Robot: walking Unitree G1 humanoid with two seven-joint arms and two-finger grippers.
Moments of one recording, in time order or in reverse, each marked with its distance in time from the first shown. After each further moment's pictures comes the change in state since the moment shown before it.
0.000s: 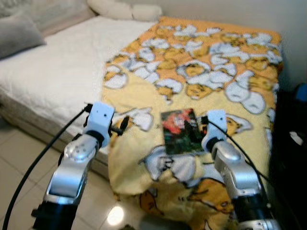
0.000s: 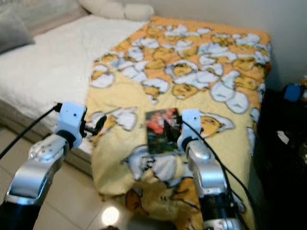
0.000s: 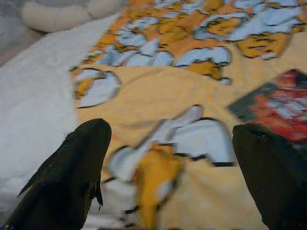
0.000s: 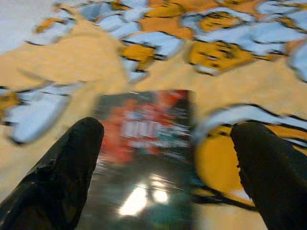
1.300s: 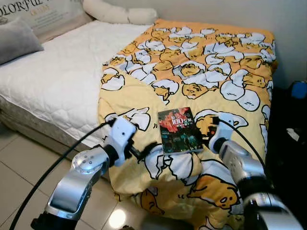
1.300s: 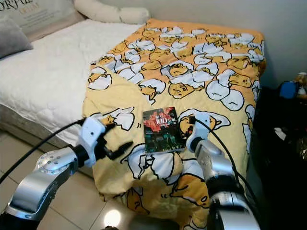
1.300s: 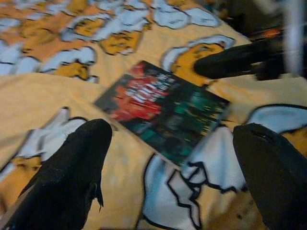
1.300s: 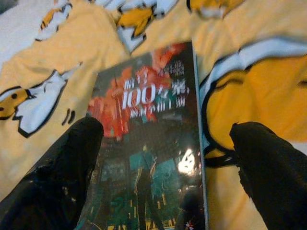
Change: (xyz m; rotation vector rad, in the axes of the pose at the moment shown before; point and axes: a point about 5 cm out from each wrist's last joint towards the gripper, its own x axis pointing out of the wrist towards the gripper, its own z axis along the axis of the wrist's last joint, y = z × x) left arm -0.021 -0.045 -0.004 -0.022 -0.004 -0.516; right arm 0.029 -0.028 -0.028 0.274 0.155 0.109
